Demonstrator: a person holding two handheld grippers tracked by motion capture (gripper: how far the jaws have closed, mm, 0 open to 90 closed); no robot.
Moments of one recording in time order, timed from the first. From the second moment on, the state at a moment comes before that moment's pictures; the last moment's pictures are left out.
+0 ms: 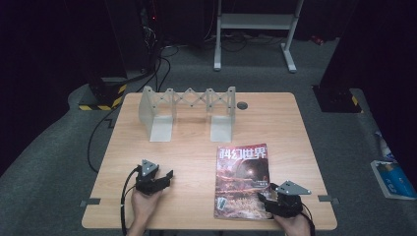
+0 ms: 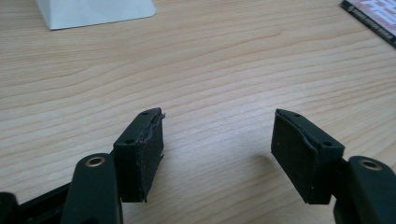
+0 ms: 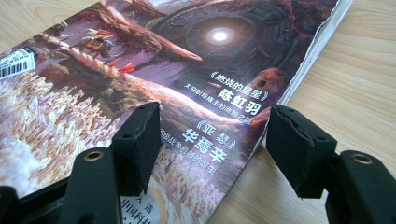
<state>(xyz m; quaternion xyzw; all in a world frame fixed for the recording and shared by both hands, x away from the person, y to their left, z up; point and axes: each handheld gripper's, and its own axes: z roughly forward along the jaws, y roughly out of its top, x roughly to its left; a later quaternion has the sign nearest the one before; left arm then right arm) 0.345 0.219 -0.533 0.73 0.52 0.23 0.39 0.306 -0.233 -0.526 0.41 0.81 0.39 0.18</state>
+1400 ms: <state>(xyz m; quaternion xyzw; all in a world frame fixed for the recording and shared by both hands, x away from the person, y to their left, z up) 0.371 0.134 -0.529 0.76 0.47 0.17 0.41 0.324 -0.170 -0.526 0.40 0.82 0.39 0.15</state>
